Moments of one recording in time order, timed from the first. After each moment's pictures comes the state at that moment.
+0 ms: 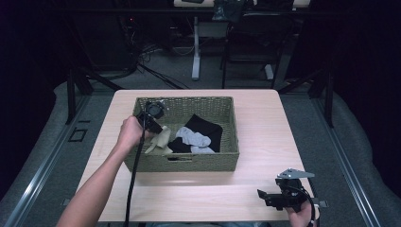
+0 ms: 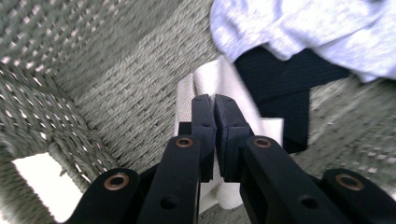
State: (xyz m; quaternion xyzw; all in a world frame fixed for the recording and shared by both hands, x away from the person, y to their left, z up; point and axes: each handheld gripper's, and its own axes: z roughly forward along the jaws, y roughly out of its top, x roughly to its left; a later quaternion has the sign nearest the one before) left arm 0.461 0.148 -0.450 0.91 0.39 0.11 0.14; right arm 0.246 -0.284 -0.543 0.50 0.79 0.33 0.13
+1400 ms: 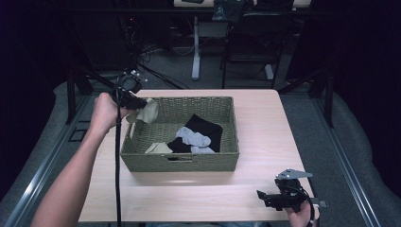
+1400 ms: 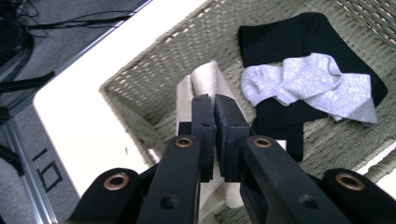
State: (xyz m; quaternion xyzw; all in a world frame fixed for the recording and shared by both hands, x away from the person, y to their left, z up) left arm 0.442 0.194 -0.341 0.87 0.40 0.19 0.22; right arm 0.247 -0.281 -0.544 0.50 0.79 0.33 0.13
